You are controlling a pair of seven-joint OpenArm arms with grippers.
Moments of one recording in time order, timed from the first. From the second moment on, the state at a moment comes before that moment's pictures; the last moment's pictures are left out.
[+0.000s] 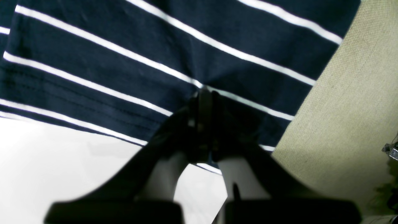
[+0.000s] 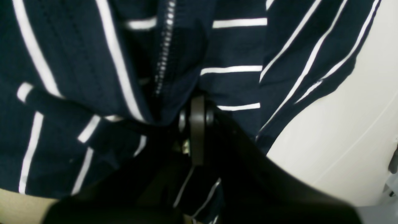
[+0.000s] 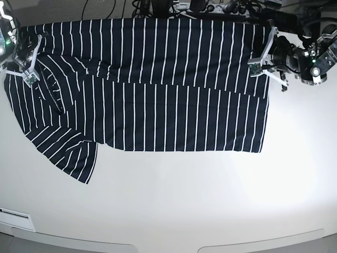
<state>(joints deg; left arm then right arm) 2.2 -66.9 38.9 113.0 -40.5 -31.6 55.6 -33.4 50.9 0.4 105.9 24.9 17.5 -59.7</state>
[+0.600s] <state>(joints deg) -0.5 -68.2 39.3 115.6 -41.6 -29.4 62.9 -30.0 50.1 -0.8 109.9 27.2 18.7 -62.9</state>
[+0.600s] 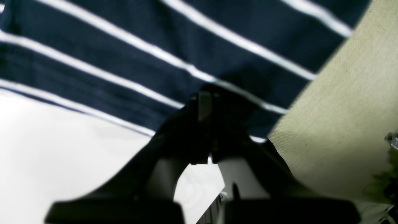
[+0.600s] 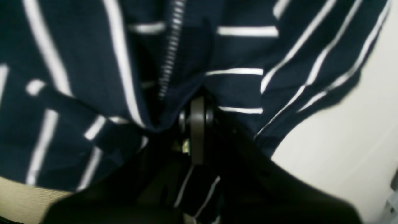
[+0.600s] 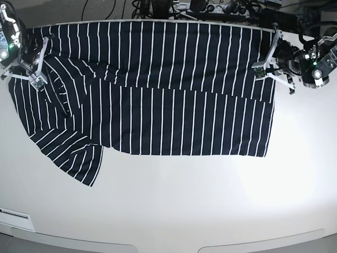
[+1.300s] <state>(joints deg) -1.1 -70.4 36.1 119.6 -32.4 -21.9 54.1 -30.7 49.6 17.0 116.8 30.0 19.5 -59.5</state>
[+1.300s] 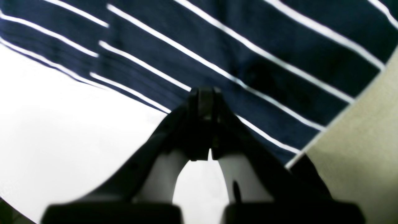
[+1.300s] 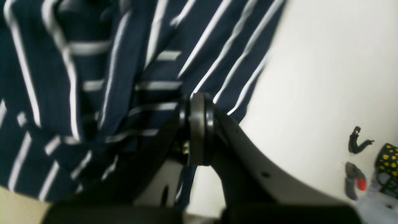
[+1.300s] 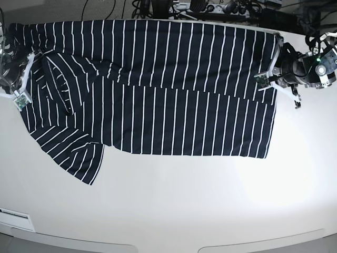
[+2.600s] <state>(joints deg) -31.3 -33.1 10.1 43.1 -67.2 -30.3 61.4 -30.7 47.1 18.1 116.9 37.2 24.0 -55.0</state>
